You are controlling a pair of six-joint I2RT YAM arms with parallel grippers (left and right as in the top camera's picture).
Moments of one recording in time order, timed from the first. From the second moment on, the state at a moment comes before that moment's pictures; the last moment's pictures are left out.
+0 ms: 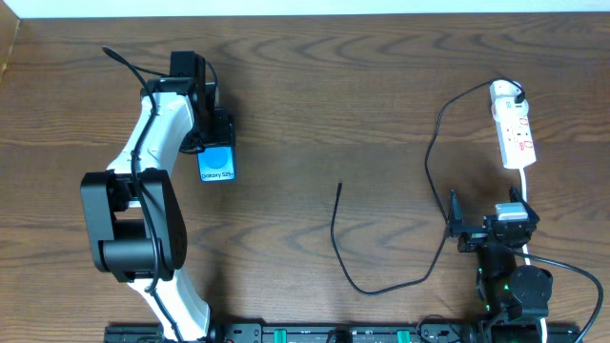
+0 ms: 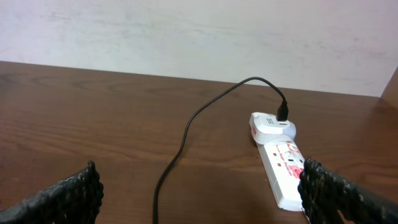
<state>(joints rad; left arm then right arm) 0.02 1.95 1.45 -0.89 0.01 -0.07 0.03 0.01 0.01 -0.07 -0.02 -0.06</state>
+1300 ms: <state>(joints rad) 0.02 1.95 1.25 -0.73 0.02 -0.07 0.03 0.01 0.01 -0.07 -0.02 -0.06</state>
